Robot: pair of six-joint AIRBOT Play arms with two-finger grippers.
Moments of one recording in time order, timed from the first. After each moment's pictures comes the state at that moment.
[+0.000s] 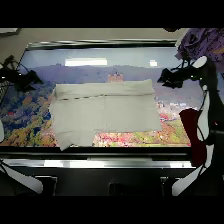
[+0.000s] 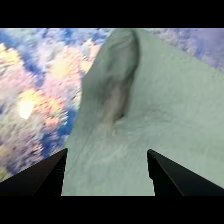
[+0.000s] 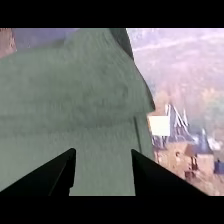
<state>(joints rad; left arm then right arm) 0.32 -1.87 2.02 1.27 -1.45 -1.72 -0.20 -1.93 1.99 -1.07 1.37 1.56</state>
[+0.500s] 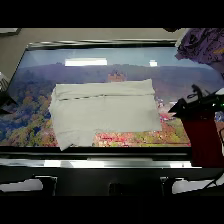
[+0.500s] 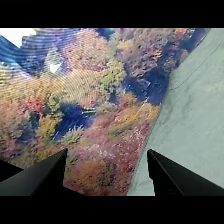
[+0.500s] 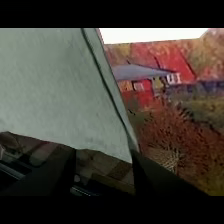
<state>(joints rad) 0.57 -1.50 1.53 1.34 -1.50 -1.68 -0.46 -1.65 1.28 -0.94 1.50 1.25</state>
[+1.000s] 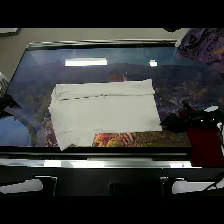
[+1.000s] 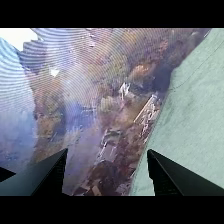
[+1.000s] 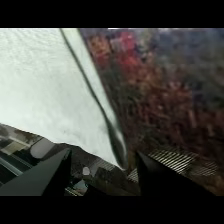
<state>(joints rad) 0.54 -1.47 1.47 1.34 -1.44 -1.68 -0.46 -1.62 1.00 -0.88 1.35 1.10</state>
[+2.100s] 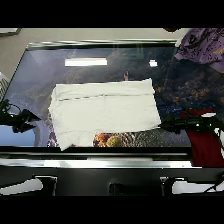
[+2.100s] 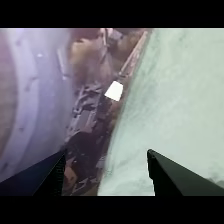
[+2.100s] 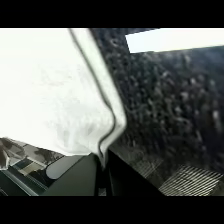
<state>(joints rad) 0.60 -1.43 1.01 0.99 -1.30 -1.37 -0.46 -1.58 0.88 -0.73 1.25 1.04</state>
